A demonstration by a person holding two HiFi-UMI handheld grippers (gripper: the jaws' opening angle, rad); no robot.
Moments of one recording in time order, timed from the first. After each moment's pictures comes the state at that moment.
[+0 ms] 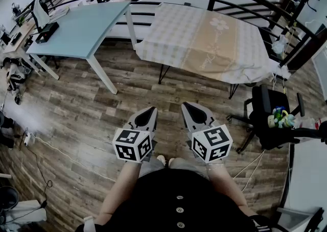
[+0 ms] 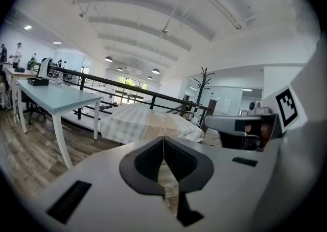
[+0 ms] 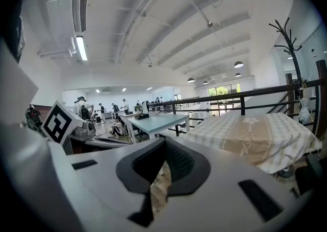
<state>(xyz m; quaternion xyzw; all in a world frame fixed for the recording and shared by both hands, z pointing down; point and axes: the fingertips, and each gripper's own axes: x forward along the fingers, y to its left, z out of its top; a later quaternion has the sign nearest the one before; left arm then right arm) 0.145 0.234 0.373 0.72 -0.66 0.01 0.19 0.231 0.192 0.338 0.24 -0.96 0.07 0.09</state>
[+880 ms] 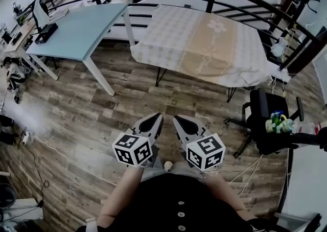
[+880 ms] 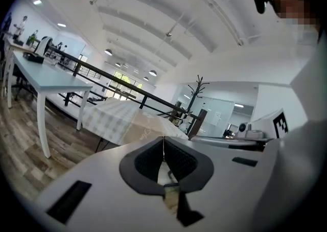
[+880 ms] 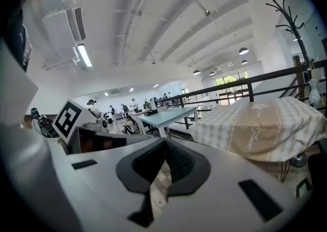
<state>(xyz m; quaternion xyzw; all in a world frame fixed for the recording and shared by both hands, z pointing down) 0.195 0.211 0.382 0.75 -0.62 -0.06 0.22 0.245 0.203 0.375 0.18 -0.97 0.12 0.10</state>
